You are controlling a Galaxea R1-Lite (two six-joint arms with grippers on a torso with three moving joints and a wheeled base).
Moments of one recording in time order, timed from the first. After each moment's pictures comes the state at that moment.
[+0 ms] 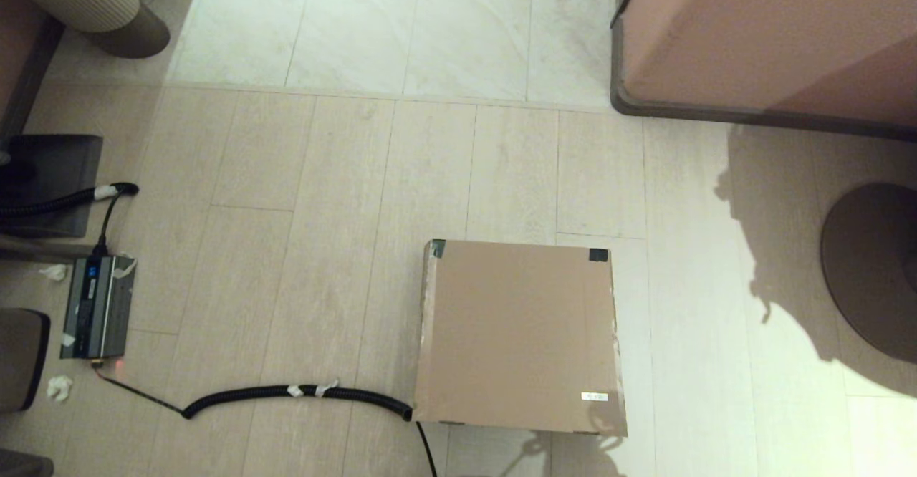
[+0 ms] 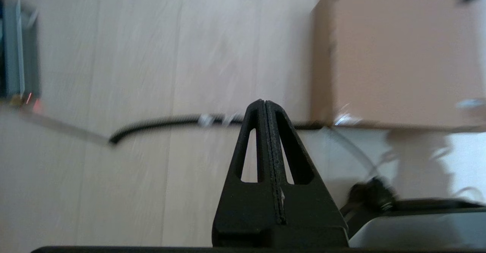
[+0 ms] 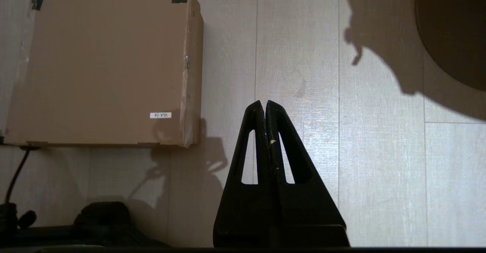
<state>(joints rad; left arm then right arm) 0.01 0.01 -0.07 0.05 -0.01 -0.04 0.00 0.00 -0.01 -0.01 -0.03 0.07</state>
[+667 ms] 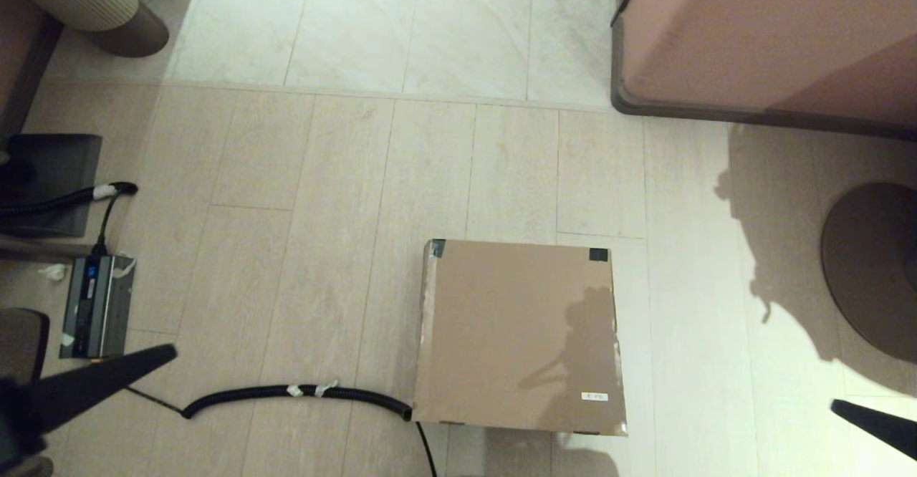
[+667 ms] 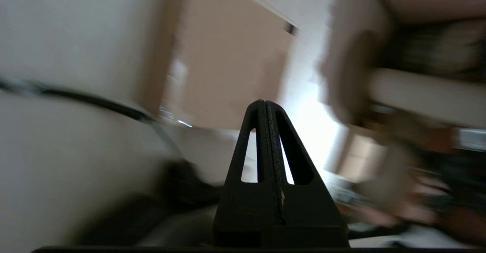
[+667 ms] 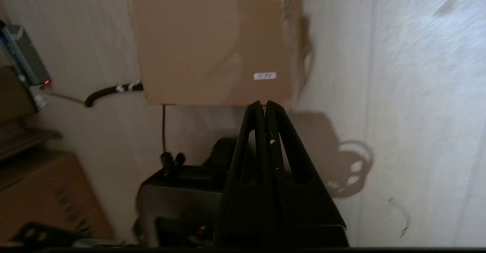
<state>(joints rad) -0.03 0.87 -0.53 -0.13 -0.49 -0.60 0.00 0.86 -0.38 -0.05 0.34 0.36</state>
